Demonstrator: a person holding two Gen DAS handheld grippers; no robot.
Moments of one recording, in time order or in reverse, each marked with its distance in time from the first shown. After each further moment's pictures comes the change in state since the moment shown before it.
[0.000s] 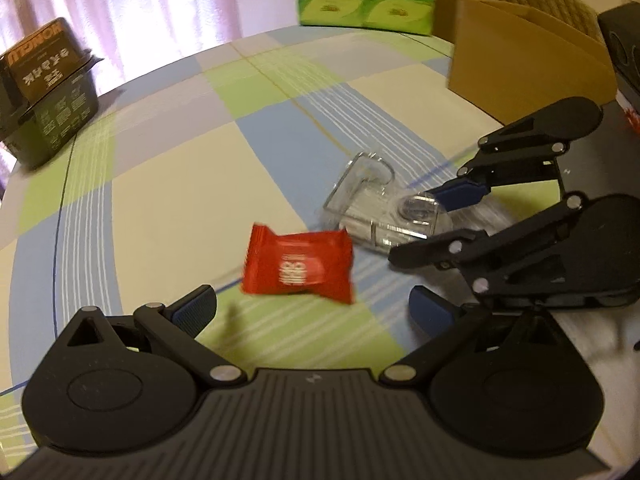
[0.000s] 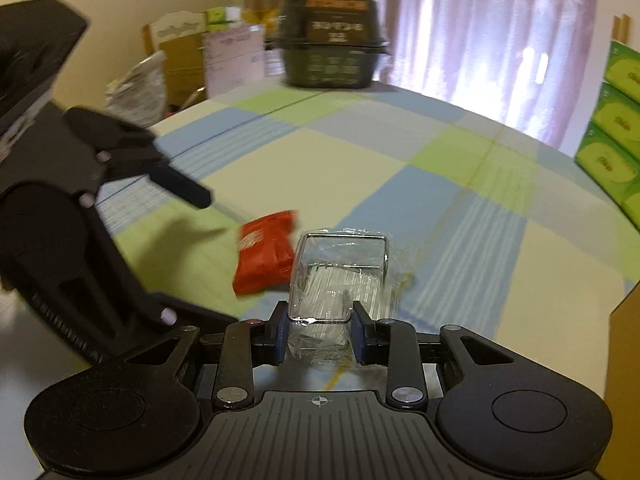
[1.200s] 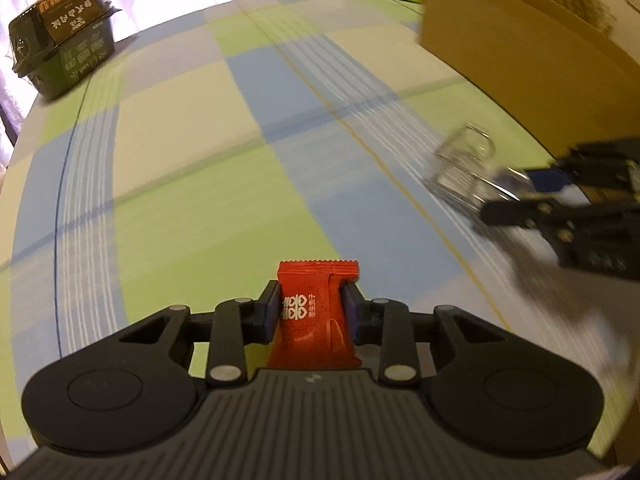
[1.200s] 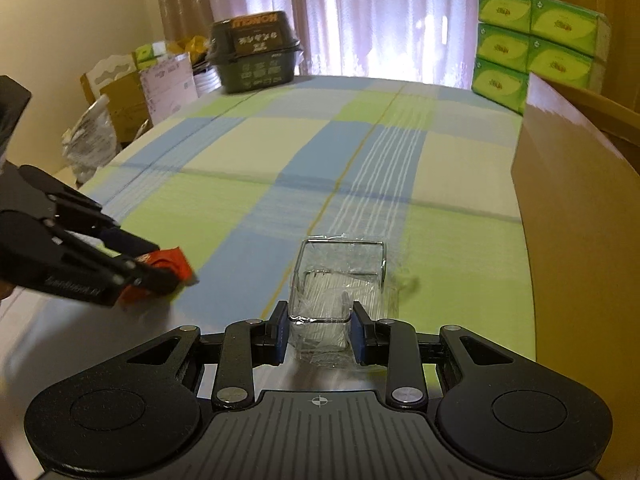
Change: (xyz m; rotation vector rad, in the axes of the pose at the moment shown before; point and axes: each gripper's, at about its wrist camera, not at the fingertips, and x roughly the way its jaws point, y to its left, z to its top) left arm -0.060 -0.068 -0.060 -0.102 0.119 0.024; right arm -0.109 0.033 -0.088 0.264 -0.033 -0.151
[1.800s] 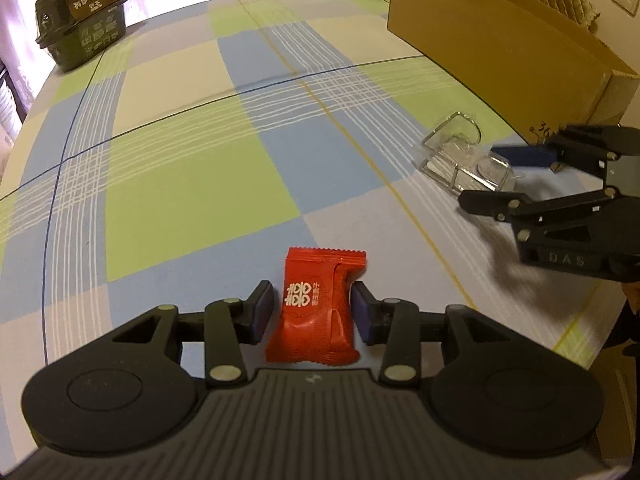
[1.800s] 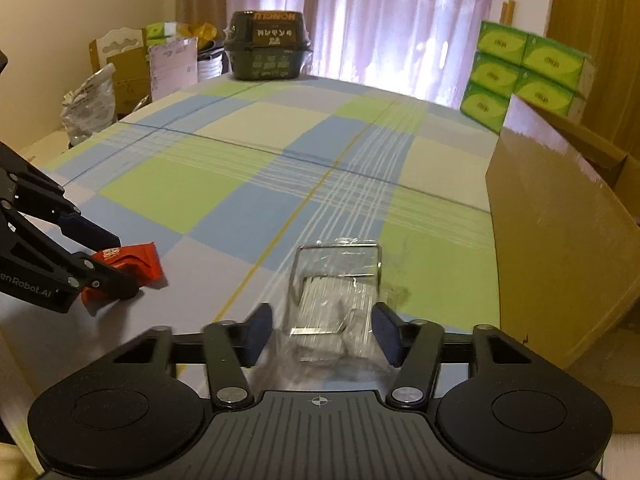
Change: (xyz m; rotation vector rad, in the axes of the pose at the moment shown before) left arm -0.028 -0.033 -0.045 -0.055 -0.024 0.019; right arm -0.018 0.022 -0.037 -0.120 -0.034 -0.095
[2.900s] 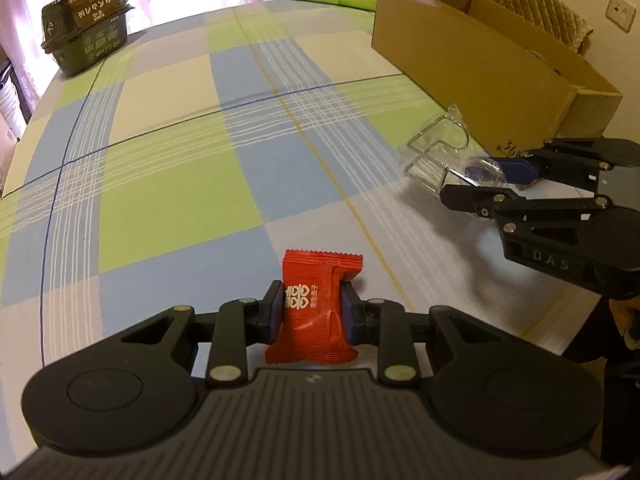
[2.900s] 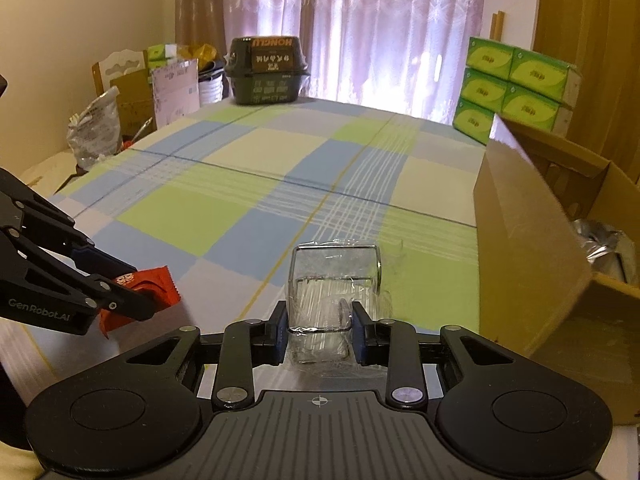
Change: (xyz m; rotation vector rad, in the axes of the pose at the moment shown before) left arm -0.034 -0.028 0.005 -0.048 -0.029 -0.014; right arm -0.042 -0.003 0.005 0.030 -0.052 0.009
